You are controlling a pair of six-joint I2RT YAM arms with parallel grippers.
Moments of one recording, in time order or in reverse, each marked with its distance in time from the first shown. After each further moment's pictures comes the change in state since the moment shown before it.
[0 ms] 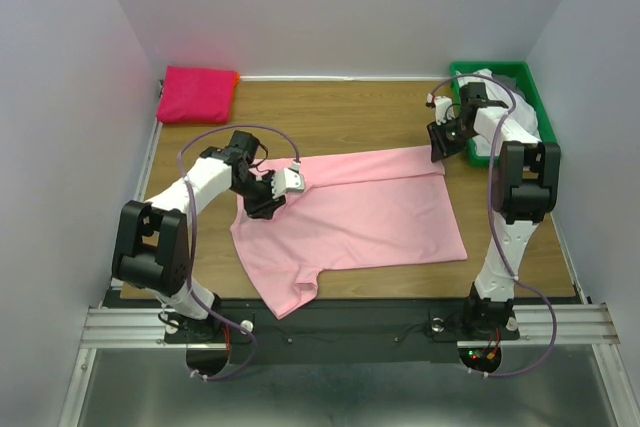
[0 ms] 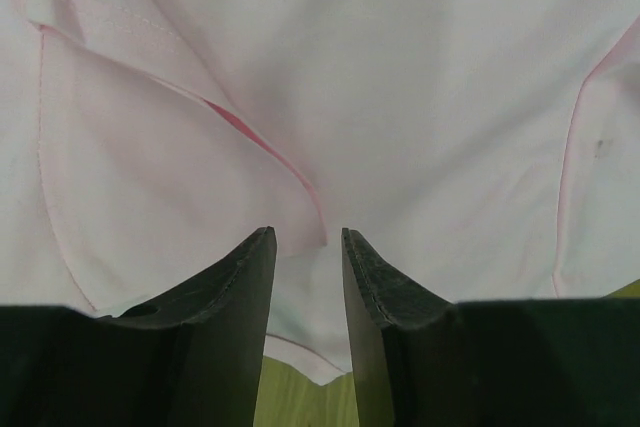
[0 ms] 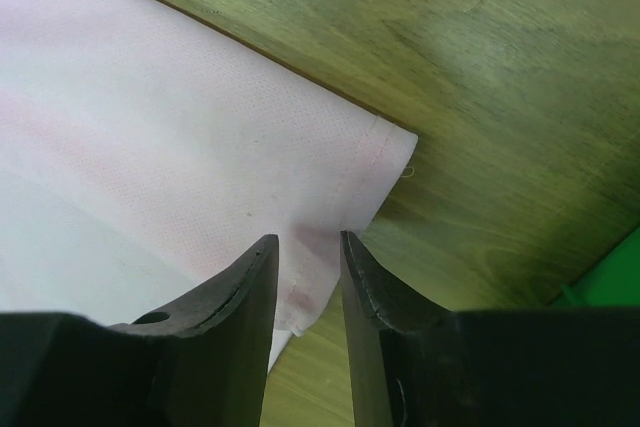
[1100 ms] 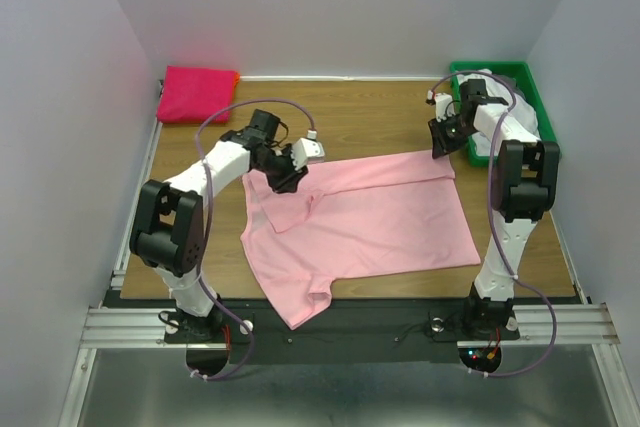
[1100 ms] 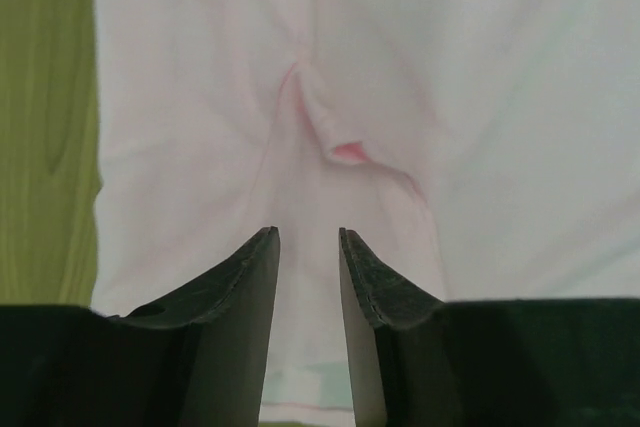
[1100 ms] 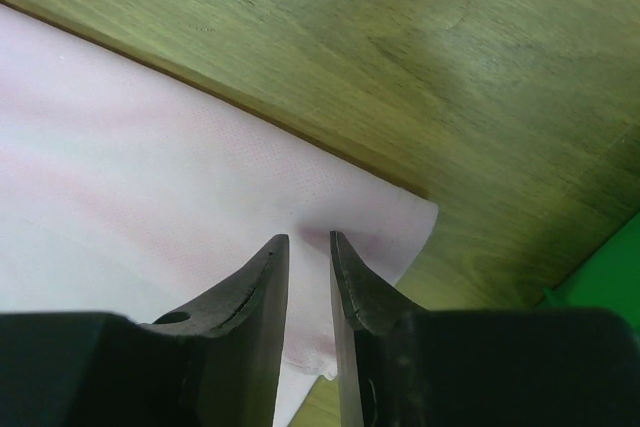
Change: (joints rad) left arm -0.114 0.170 0.211 0.169 0.020 -0.280; right arm 0.002 0.020 0.049 -0.026 0.005 0.008
